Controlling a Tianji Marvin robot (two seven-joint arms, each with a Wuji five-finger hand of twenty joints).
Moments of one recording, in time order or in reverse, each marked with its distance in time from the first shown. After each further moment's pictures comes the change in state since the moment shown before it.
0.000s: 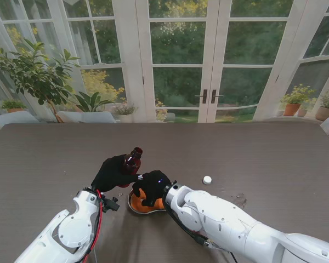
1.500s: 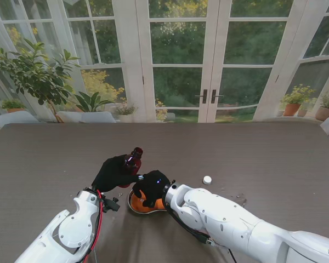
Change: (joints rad) left arm 0.002 0.000 0.002 -0.005 -0.008 0.003 -0.004; right arm 0.017 0.029 -0.024 -0.058 -0.046 0.027 0.048; left_hand 0.000 0.000 0.000 0.000 0.000 0.000 0.000 0.000 0.000 0.000 0.000 -0.012 0.000 0.000 0.000 0.000 0.000 0.002 0.000 0.001; right_hand 0.000 0.015 0.000 -0.009 0.021 0.022 0.002 -0.074 0.000 -0.002 -0.001 0.000 0.000 -0.003 0.048 0.012 0.022 0.000 0.001 0.000
